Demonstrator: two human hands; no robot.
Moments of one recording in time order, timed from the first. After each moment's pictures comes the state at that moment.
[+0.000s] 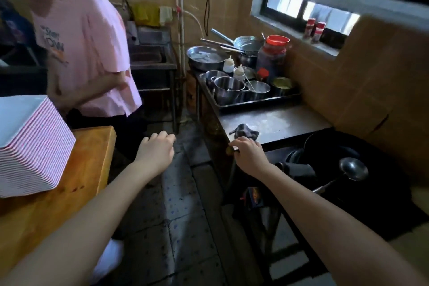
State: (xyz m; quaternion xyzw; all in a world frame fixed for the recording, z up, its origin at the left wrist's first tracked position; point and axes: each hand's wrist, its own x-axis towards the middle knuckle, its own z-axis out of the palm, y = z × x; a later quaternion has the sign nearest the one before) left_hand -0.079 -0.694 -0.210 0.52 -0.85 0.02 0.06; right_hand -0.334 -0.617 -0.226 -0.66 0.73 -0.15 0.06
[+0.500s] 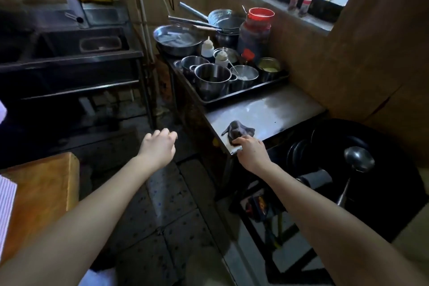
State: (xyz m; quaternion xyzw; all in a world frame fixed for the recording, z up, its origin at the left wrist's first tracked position) left_hand -0.142 -0.847 -0.254 0.44 -0.90 -0.01 -0.01; right_hand -0.372 -0.719 -0.273 -0.54 0.83 -0.12 0.09
